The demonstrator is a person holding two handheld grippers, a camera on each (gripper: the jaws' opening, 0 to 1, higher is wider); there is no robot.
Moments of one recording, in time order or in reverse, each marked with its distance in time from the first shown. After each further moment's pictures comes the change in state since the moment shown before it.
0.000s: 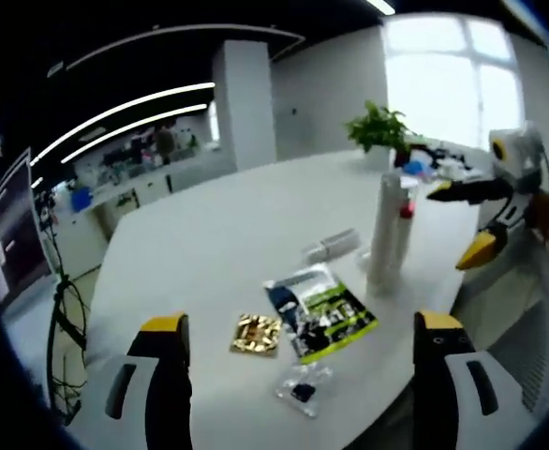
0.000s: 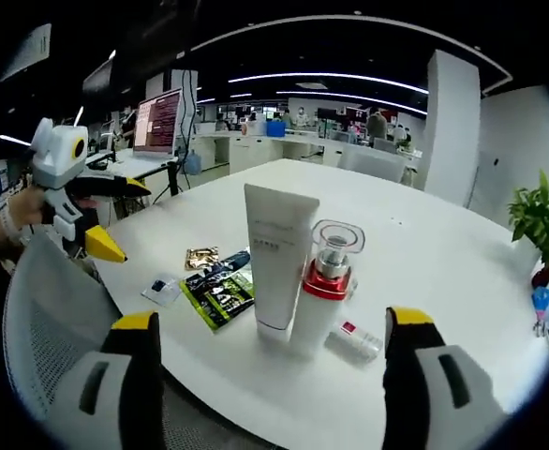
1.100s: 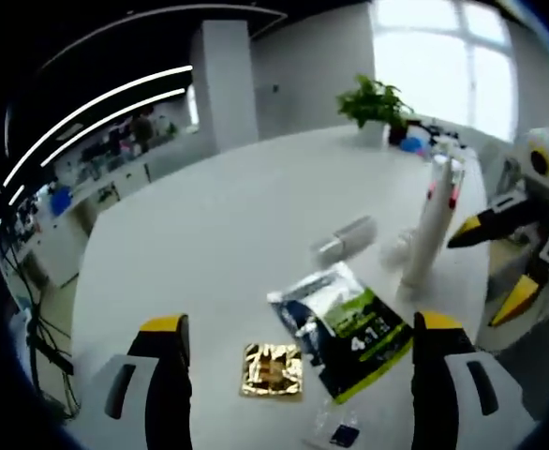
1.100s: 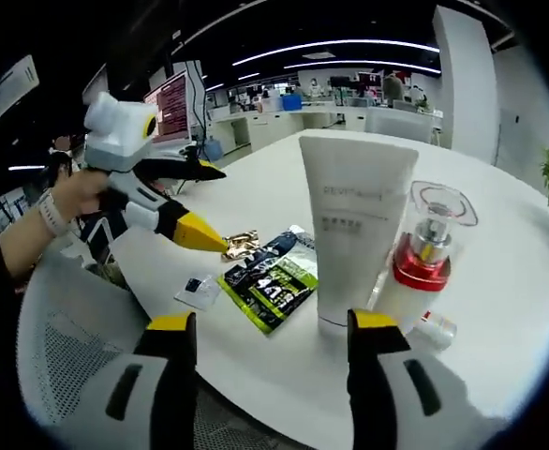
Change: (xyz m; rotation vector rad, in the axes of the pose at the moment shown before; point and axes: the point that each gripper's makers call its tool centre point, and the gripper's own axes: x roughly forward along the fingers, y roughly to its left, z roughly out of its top) left arm 0.087 0.030 0.009 0.038 0.095 -0.089; right arm 0.046 0.058 -0.013 0.085 0.109 0.164
